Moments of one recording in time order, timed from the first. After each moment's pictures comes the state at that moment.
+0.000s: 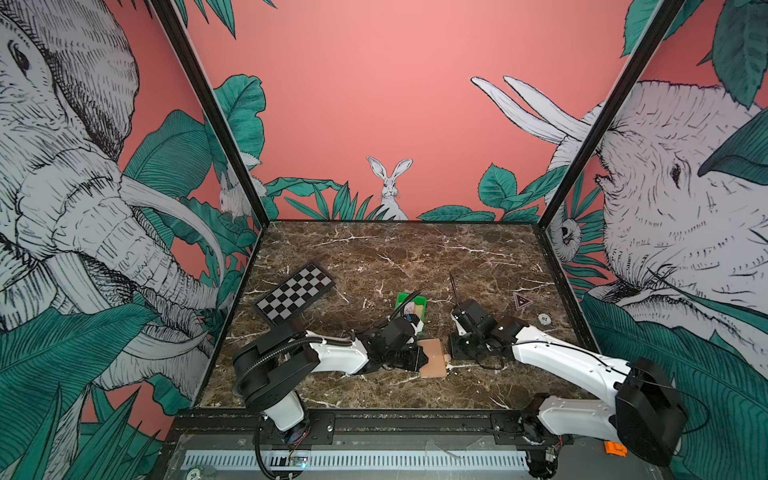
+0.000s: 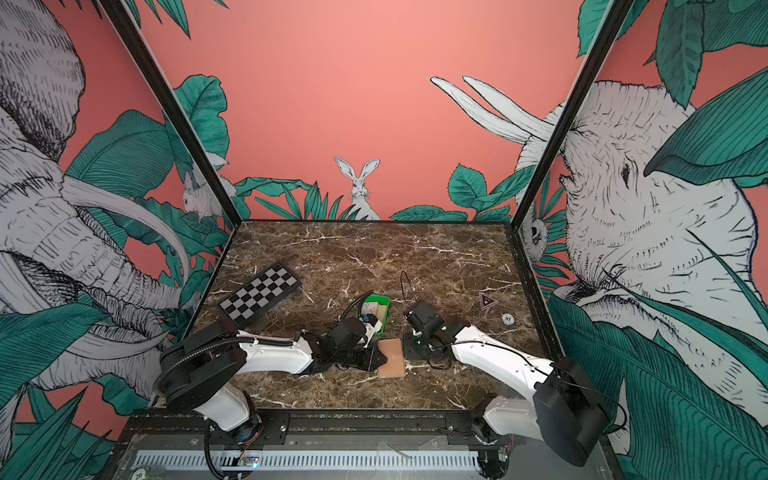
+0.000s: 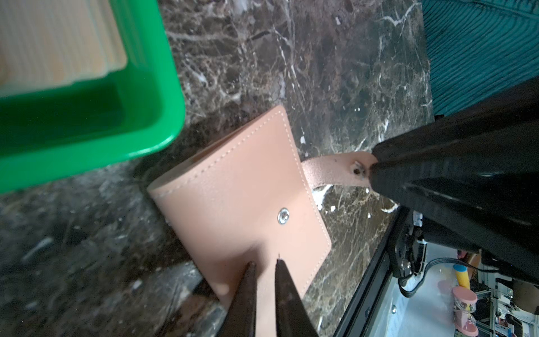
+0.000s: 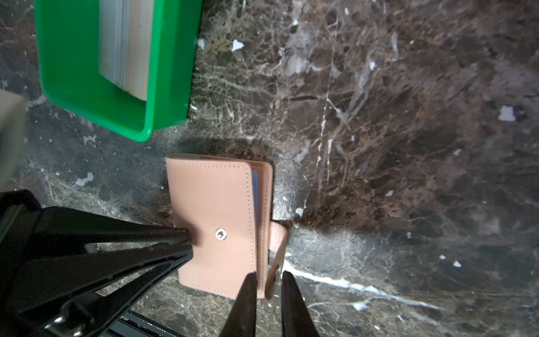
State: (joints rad) left arm -1.05 1.62 0.63 0.20 0.29 -0.76; right arm 0.75 1.24 0.70 -0.63 -0.11 0.66
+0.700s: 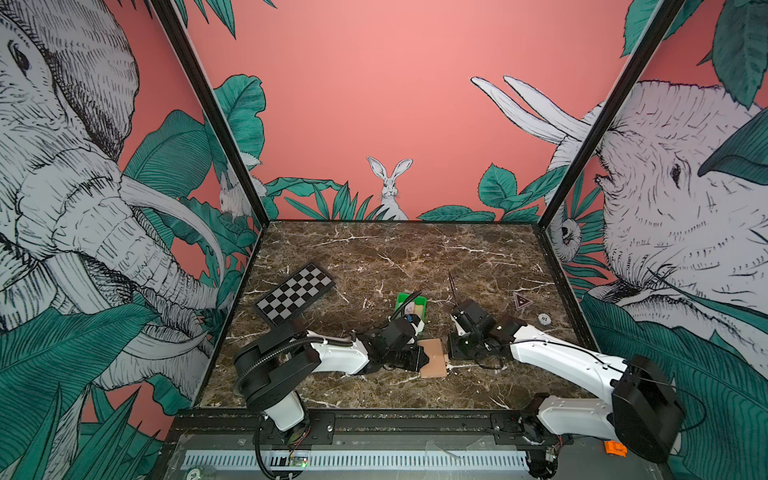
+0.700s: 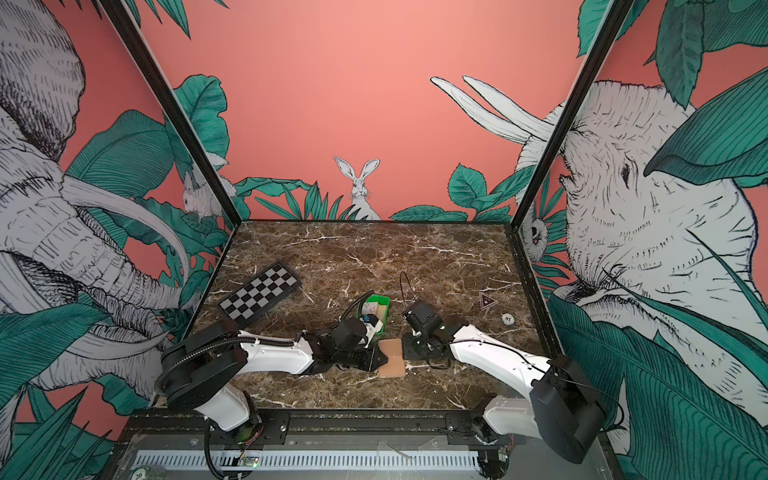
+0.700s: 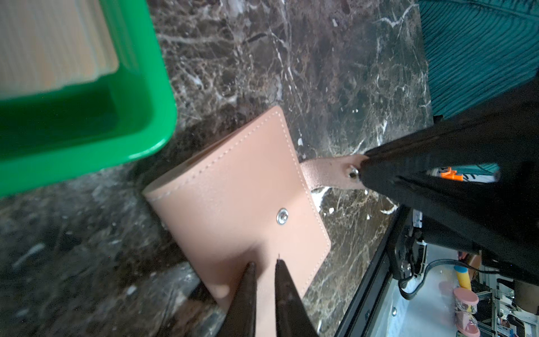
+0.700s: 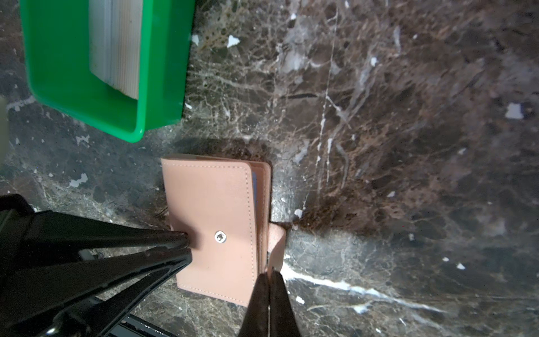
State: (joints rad) left arm -1.05 1.62 0.63 0.21 0.29 -0.77; right arm 0.75 1.26 0.70 -0.63 -0.11 0.66
